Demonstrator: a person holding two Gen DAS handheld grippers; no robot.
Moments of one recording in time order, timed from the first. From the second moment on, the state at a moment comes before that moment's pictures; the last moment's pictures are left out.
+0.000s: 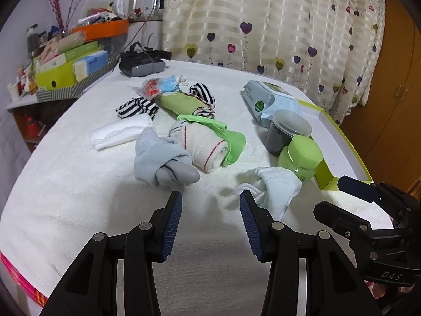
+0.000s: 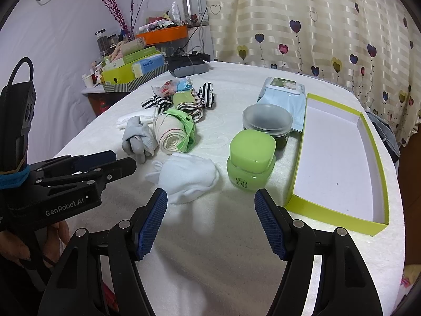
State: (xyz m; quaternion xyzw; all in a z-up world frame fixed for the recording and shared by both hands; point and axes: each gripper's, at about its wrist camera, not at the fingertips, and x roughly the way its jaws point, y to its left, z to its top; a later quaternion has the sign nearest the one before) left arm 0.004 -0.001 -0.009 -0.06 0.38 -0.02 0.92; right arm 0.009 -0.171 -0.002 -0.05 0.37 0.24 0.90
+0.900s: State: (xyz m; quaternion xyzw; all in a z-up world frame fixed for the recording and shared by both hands) left arm 0.017 0.067 -0.013 -0.11 0.36 0.02 0.92; right arm 0.047 -0.121 -0.029 -0.08 0.40 0.24 0.88
